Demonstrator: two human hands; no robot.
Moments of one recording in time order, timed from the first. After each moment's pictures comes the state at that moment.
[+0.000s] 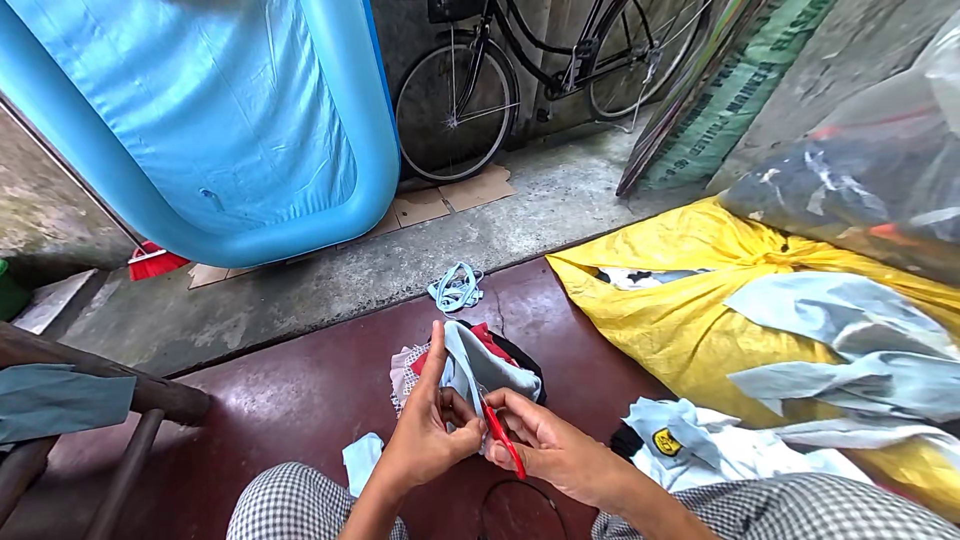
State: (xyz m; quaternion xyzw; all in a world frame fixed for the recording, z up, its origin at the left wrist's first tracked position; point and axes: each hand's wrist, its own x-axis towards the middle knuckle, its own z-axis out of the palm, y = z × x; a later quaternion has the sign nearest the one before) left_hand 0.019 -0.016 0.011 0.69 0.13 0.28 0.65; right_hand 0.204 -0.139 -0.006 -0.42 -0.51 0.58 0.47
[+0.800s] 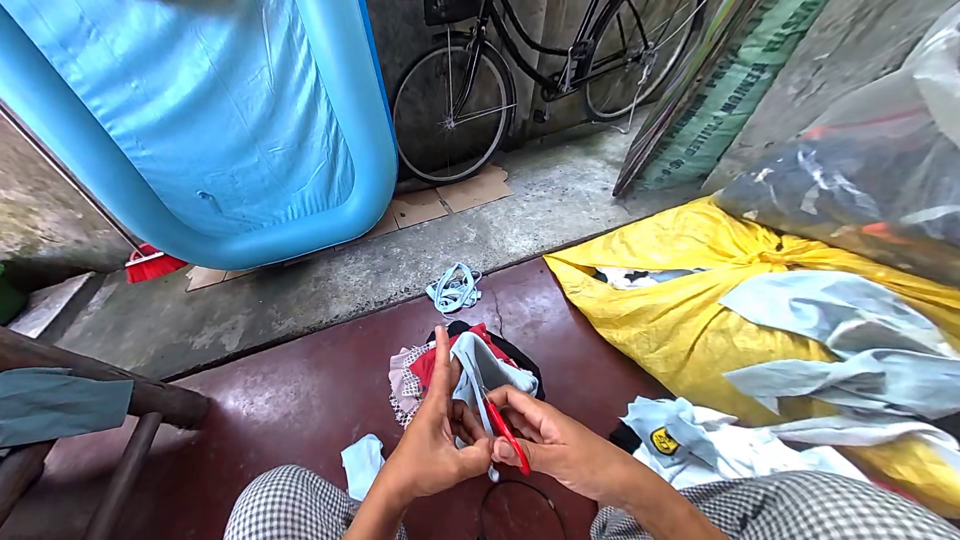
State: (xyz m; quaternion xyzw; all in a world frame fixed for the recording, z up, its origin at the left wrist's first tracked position) left_hand 0.021 -0.022 0.005 0.71 0.09 0.24 0.65; right_hand 0.211 -0.140 -0.001 -0.42 -0.50 0.59 0.47
